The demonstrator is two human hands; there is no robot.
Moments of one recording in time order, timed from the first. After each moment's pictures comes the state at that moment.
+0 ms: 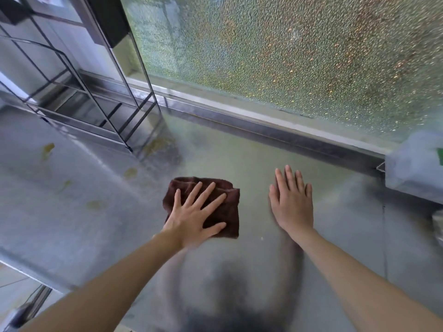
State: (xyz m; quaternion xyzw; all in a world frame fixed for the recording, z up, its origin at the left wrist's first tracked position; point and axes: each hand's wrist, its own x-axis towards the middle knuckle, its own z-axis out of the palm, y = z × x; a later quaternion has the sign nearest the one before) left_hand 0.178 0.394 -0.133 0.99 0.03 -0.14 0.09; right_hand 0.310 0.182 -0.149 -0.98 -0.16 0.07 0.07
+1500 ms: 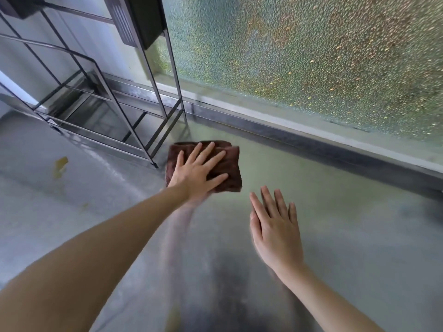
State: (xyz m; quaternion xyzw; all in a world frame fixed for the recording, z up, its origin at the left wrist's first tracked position) left_hand 0.282 0.532 -0.139 0.98 0.09 -0.11 0.12; right_hand 0.257 0.302 -0.158 -0.96 -0.25 0.02 0.09
